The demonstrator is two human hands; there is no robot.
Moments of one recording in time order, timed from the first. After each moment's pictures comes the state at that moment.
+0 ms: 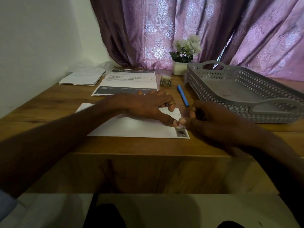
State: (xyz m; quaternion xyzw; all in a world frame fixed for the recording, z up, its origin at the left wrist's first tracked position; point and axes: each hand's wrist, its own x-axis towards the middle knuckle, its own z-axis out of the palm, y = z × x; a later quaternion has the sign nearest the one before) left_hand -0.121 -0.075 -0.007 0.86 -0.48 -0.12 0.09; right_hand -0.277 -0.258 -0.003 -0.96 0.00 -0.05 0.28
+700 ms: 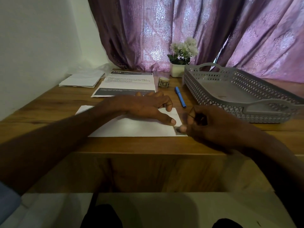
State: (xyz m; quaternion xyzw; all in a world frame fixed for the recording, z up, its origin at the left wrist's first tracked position) left_hand -0.123 -0.077 -0.006 0.86 -0.48 -0.13 0.10; right_hand -0.290 -0.261 -0.003 -0.94 0.00 -0.03 0.34
